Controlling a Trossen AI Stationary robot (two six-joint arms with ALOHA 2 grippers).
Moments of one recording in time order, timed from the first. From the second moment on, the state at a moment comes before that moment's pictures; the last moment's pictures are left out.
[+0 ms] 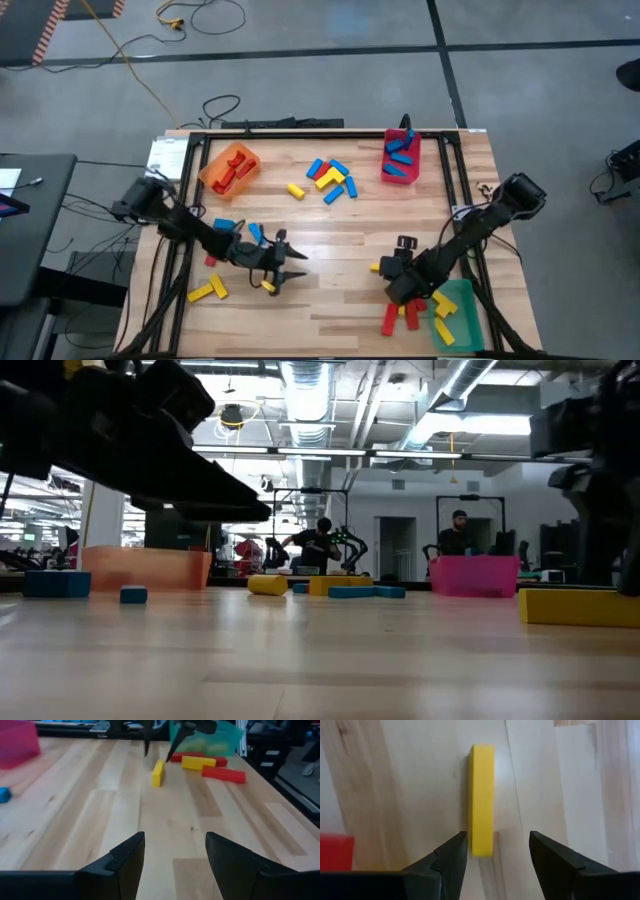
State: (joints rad) left arm -0.42 1.70 0.49 0.95 -0.34 -0.15; right arm 0.65 1.62 0.93 -0.78 0.34 0.79
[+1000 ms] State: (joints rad) left arm -0.46 1.85 0.60 0.95 -0.35 -0.07; right arm 0.59 1.62 0.97 -0.71 0.20 0.65
